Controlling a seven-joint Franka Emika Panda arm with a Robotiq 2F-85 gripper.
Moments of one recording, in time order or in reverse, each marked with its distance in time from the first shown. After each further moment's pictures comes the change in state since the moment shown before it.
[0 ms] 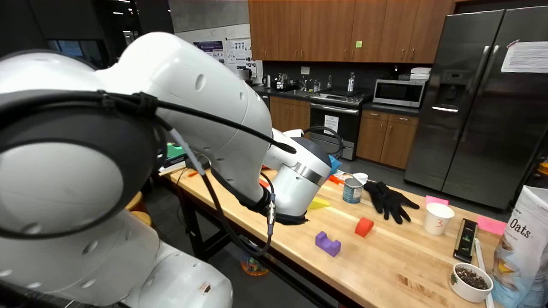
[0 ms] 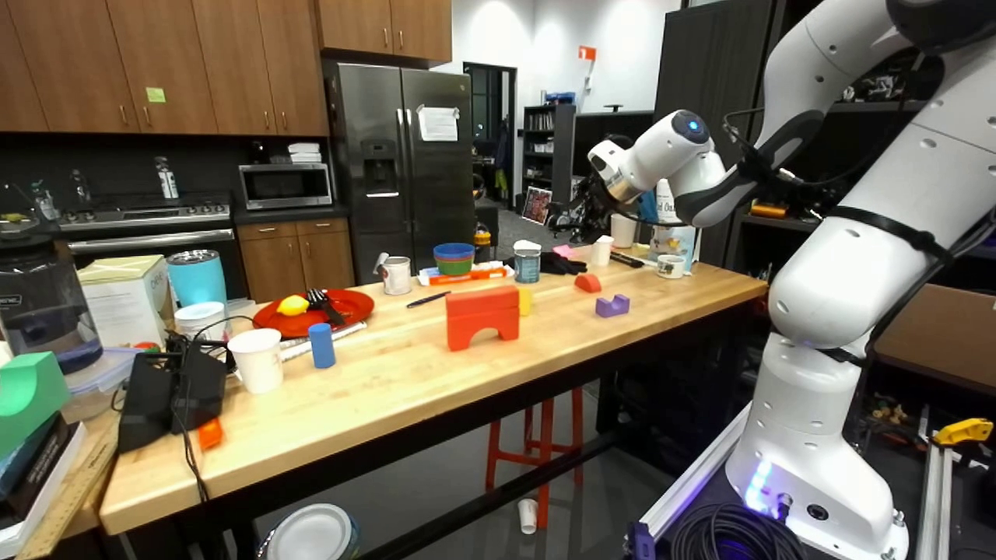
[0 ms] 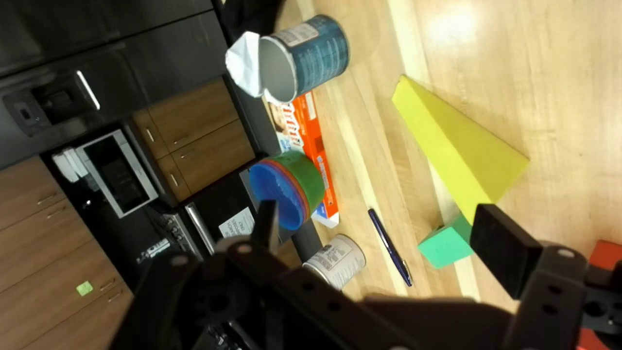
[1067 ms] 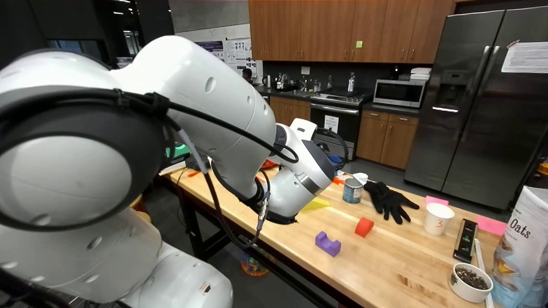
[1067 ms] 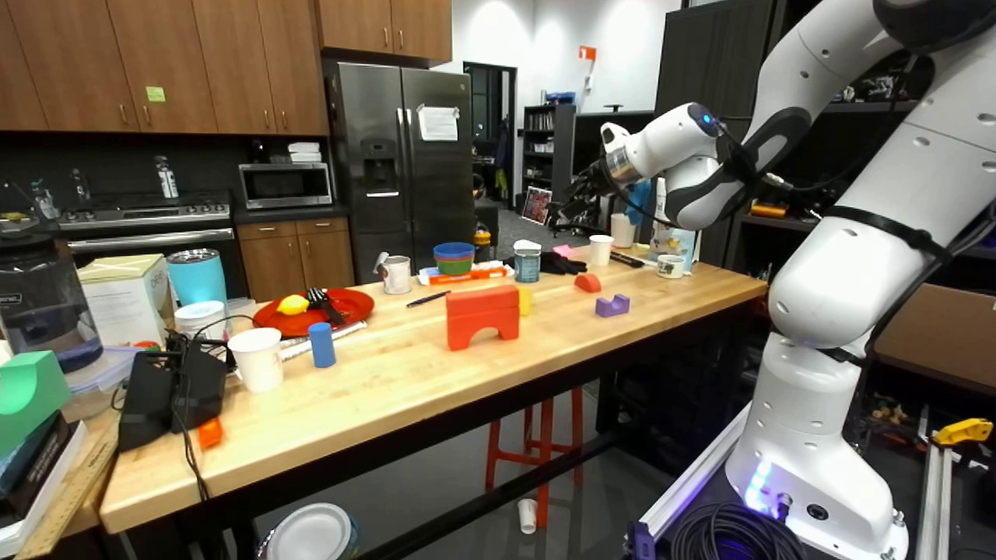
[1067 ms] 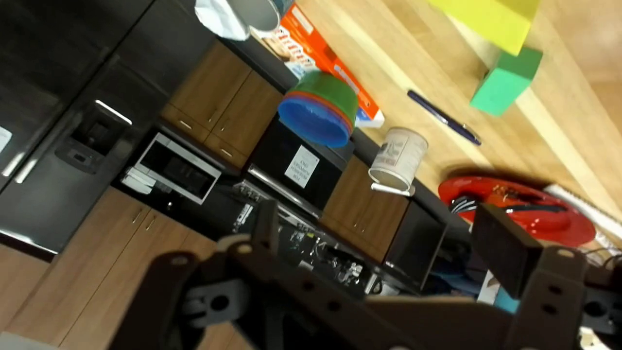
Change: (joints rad) arm 0.000 0.025 -0.022 -0.008 0.297 0.235 0.167
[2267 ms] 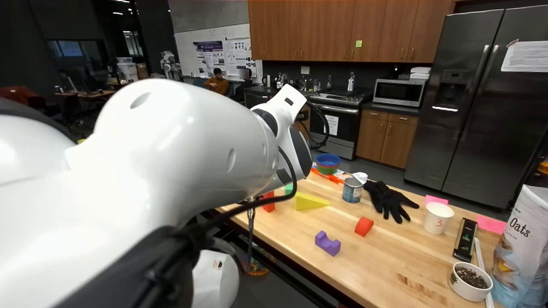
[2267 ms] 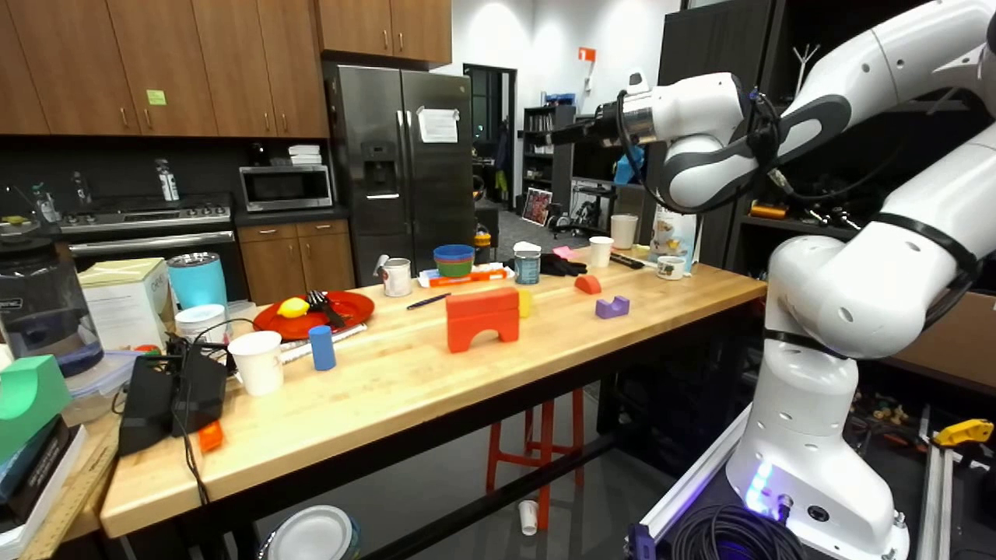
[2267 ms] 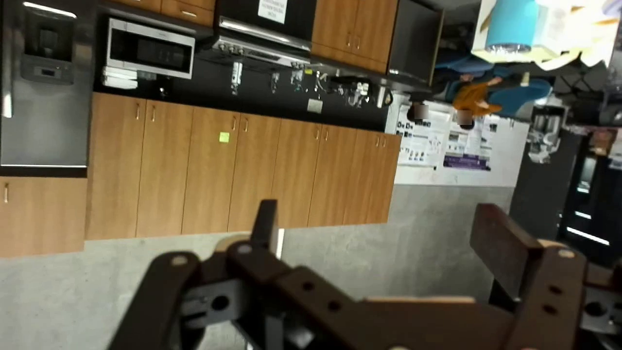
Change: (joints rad) arm 0.445 -0.364 -0.237 -0.069 0.301 -0.001 -0.016
